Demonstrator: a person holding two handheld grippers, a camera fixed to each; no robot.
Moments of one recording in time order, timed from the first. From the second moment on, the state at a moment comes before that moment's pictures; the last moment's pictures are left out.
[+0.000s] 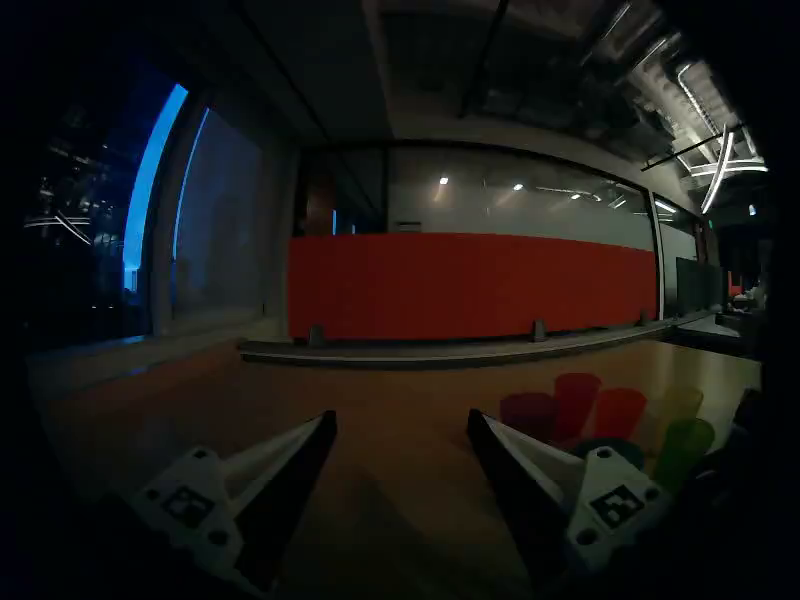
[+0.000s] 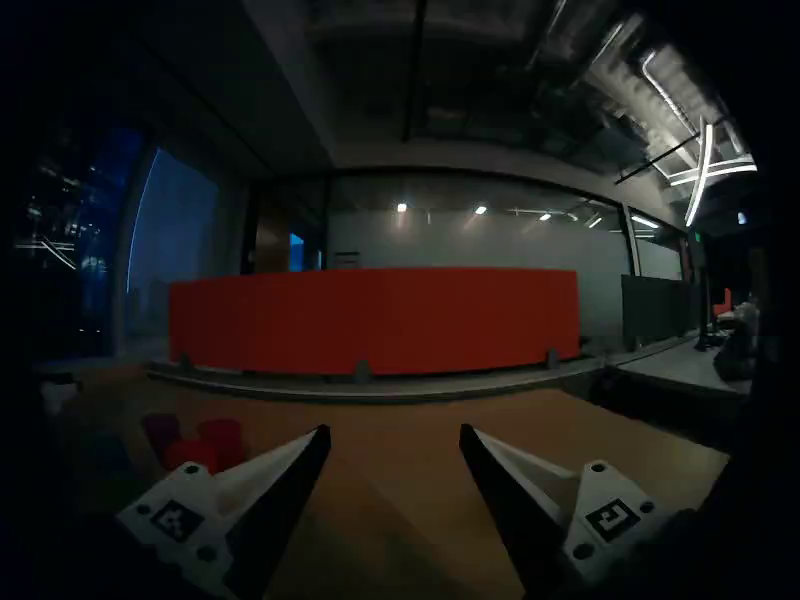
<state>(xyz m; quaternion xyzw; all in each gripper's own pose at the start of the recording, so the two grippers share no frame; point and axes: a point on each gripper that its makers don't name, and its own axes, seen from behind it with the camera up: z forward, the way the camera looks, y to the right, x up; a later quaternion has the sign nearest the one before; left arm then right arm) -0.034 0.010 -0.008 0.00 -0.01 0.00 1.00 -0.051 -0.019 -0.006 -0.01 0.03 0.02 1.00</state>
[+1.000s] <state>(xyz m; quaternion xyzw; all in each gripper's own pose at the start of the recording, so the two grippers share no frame) -0.034 0.010 -0.007 0.00 -0.01 0.00 1.00 -0.079 -0.011 0.001 0.00 0.01 0.03 1.00</state>
